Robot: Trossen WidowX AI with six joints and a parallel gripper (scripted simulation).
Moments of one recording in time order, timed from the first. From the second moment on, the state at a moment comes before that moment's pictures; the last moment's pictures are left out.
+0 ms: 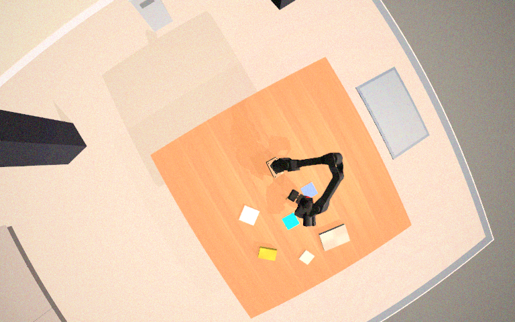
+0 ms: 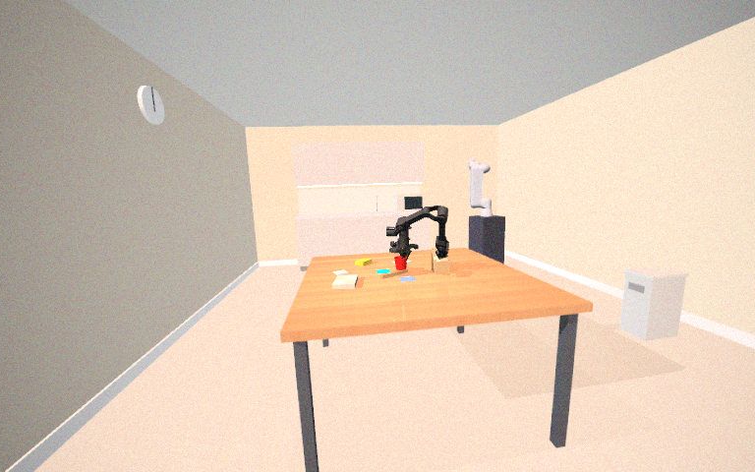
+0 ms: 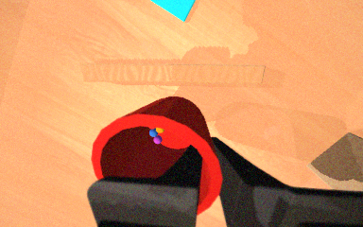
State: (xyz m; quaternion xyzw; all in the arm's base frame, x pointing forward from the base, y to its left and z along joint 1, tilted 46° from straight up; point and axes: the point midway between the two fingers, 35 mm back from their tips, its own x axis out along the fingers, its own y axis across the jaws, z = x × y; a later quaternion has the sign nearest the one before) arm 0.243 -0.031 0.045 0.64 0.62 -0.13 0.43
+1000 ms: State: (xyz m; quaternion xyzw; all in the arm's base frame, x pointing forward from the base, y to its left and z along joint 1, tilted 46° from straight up) arm 0.265 -0.070 0.016 0.64 0.62 -0.13 0.43
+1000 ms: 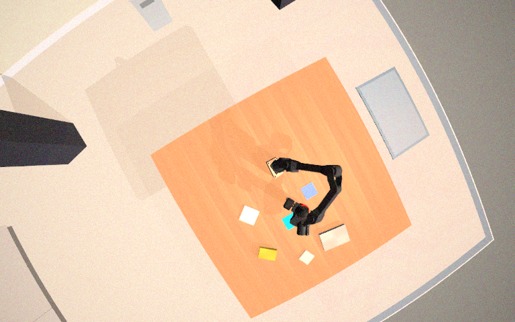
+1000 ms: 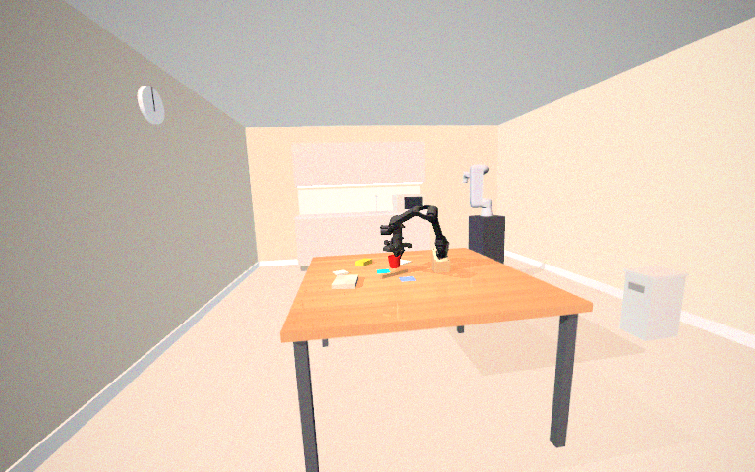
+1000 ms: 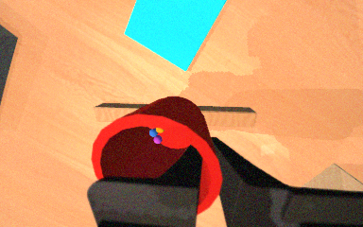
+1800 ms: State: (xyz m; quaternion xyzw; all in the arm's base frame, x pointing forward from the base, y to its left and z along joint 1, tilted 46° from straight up) arm 0.284 -0.102 -0.007 0.64 0.62 -0.13 0.43
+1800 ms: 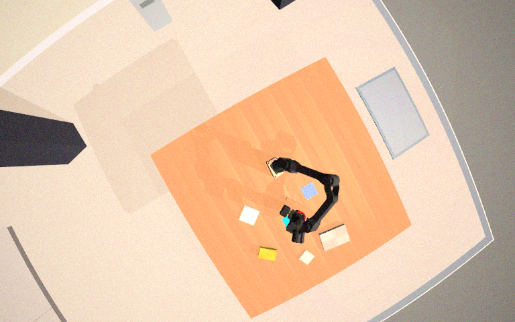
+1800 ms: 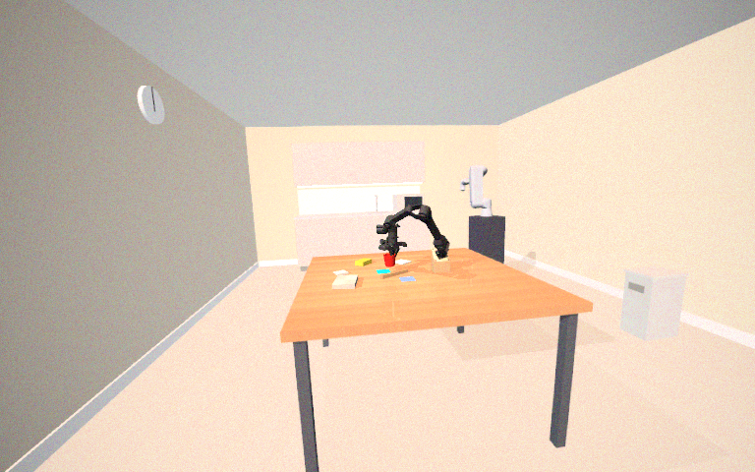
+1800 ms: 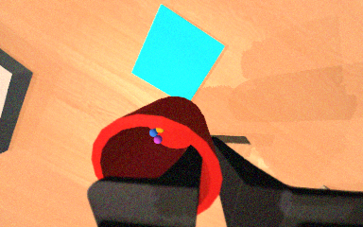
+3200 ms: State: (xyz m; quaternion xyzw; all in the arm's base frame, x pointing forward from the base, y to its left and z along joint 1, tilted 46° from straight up) arm 0.313 -0.138 -0.049 0.63 0.62 -0.13 0.45
